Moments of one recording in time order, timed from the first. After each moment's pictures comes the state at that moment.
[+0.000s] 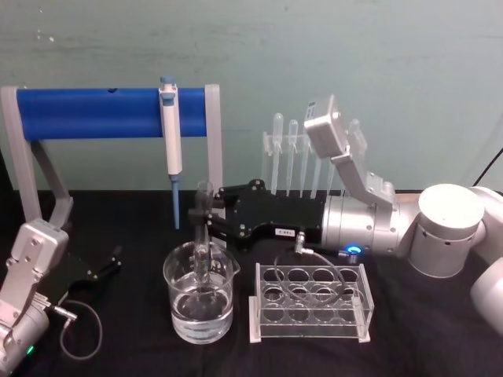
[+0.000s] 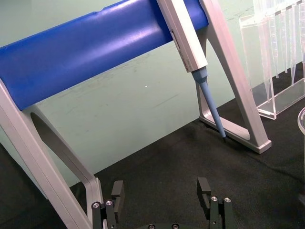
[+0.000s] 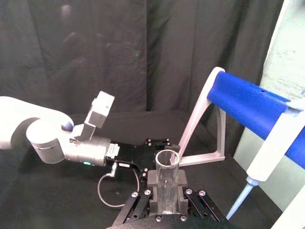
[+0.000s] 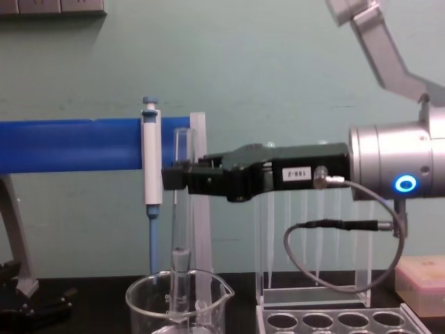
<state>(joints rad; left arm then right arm) -0.20 0.60 0.45 -1.41 -0.25 -0.12 0.03 0.73 0.43 -0.75 -1.33 0.58 0.05 0.80</state>
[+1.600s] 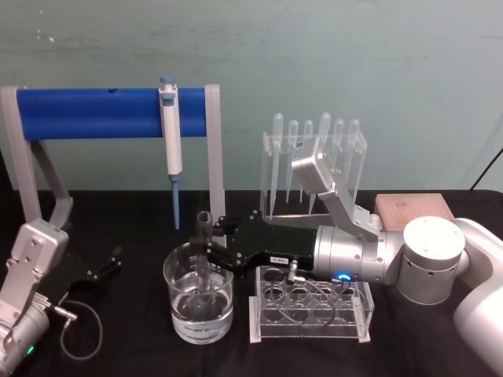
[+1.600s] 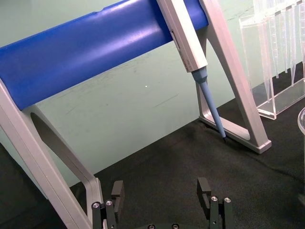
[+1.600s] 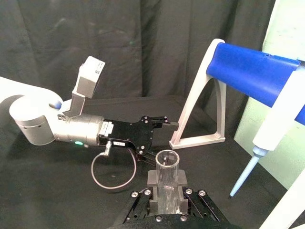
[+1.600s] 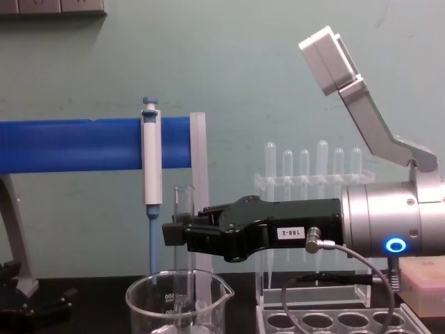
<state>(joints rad) -0.20 0.60 0.45 -1.41 -0.25 -0.12 0.03 0.67 0.37 -0.73 -1.23 0.49 -0.01 0.81</state>
